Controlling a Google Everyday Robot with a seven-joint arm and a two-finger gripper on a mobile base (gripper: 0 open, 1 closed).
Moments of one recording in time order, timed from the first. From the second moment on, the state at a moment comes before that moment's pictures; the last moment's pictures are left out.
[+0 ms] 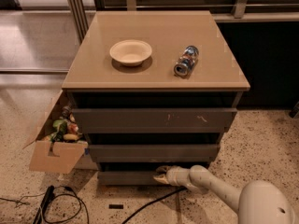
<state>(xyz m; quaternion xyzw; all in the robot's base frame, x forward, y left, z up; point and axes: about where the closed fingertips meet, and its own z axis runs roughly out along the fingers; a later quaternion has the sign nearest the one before) 0.631 -0.060 0.198 -0.49 0.73 0.20 0.43</state>
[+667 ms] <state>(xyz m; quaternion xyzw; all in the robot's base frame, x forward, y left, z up) 0.613 -0.068 0.195 -0.49 0.73 0.20 0.43</state>
